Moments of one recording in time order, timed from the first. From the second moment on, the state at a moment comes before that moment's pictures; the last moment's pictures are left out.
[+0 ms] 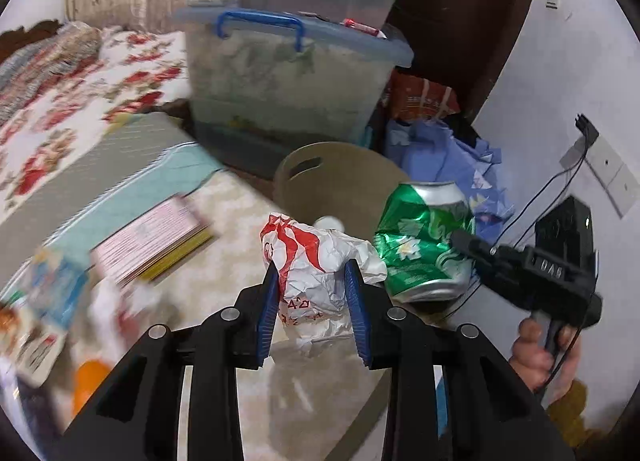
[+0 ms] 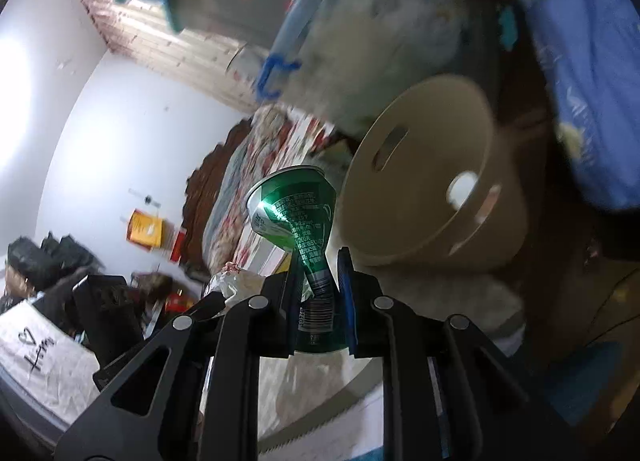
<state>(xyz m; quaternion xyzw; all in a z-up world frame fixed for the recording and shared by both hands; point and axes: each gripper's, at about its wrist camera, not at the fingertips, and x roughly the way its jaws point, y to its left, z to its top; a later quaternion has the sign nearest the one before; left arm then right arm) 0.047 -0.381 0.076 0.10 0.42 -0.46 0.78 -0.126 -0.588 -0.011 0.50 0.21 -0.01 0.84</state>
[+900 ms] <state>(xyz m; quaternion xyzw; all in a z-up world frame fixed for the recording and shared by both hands) 0.078 -0.393 0.082 0.09 0.40 -0.37 0.84 -0.098 -0.604 -0.010 0.47 0.21 -0.07 0.86</state>
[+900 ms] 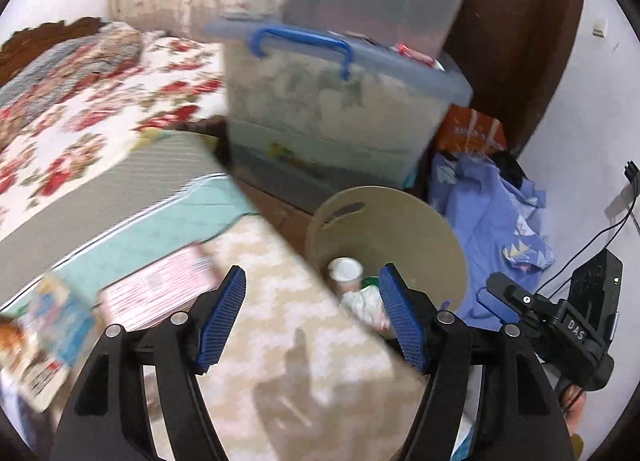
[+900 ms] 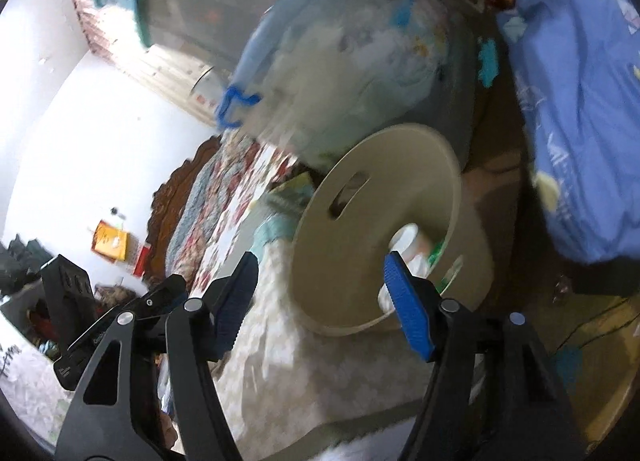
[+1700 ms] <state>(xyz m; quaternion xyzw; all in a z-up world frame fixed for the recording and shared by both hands) 0.056 0.017 0.114 -0.06 0.35 -0.14 0.92 -0.011 -0.354 0.017 0.35 0.38 0.16 0.84</state>
